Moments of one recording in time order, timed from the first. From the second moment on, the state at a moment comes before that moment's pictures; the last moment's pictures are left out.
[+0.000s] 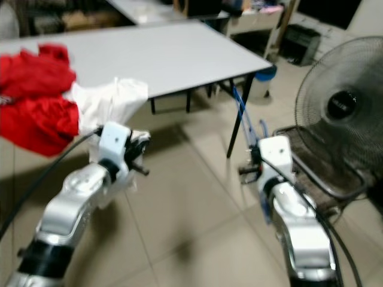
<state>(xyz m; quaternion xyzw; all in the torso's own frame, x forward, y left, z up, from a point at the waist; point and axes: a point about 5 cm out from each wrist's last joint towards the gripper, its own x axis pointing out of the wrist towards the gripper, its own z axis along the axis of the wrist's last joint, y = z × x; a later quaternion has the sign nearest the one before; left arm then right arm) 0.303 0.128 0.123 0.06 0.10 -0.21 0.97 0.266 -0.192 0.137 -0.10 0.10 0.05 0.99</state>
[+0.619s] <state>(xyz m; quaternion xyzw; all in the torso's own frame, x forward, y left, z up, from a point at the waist) 0.310 0.147 0.105 0.11 0.32 -0.28 0.90 0.217 -0.210 0.116 -0.14 0.20 0.31 0.92</state>
